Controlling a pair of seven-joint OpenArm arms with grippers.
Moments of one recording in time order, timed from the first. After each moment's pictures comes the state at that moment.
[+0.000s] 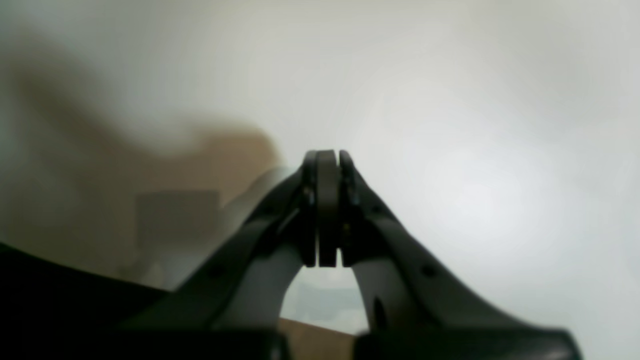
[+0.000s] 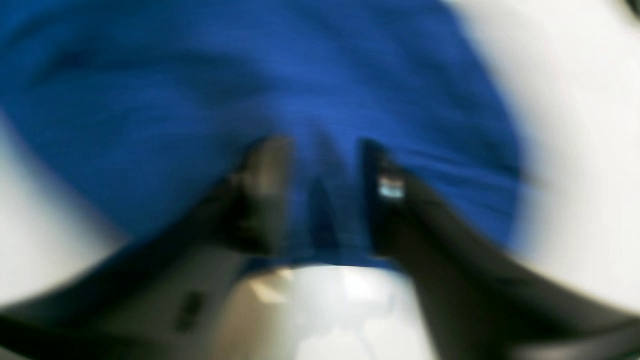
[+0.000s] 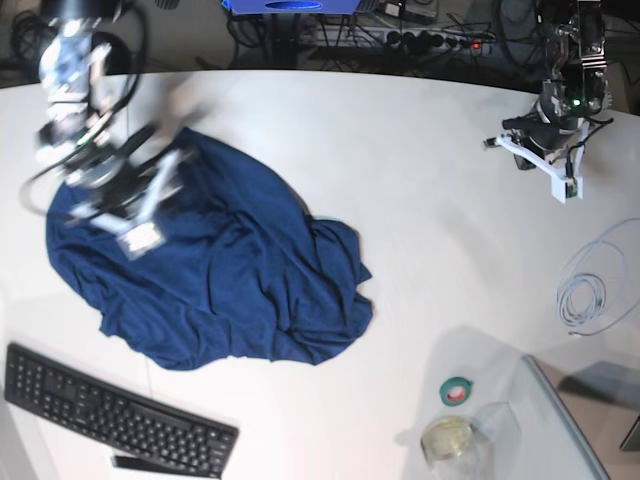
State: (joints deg) left arm 23.0 -19.9 -14.8 90.6 -24.8 -0.8 38.1; right arm -13.4 2.8 6.1 93.9 -7.9 32.1 -34.0
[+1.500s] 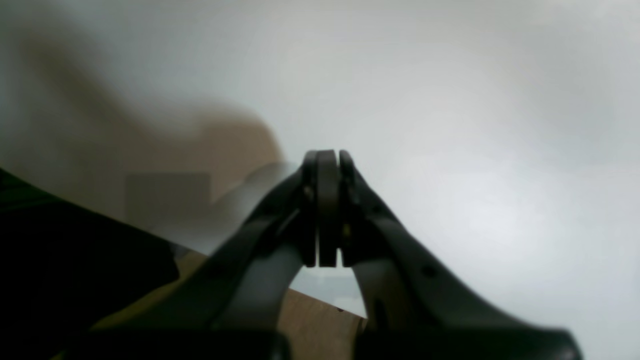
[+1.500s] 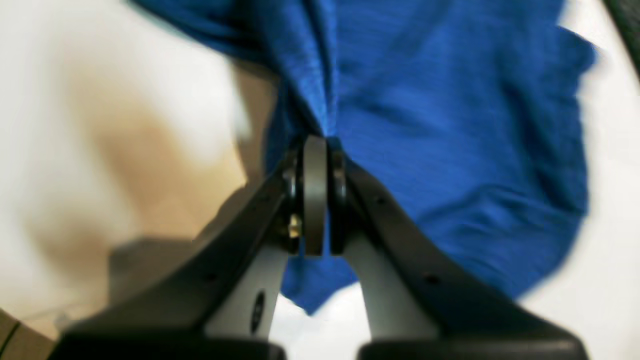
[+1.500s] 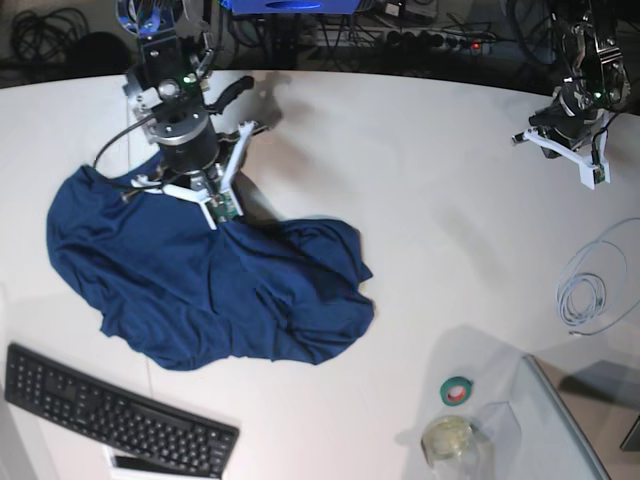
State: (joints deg) left arm 23.6 -19.3 -21.8 87.1 -25.2 -1.2 37.8; right arm -21.6 -2.3 -8.9 103.6 -23.5 11.1 -32.7
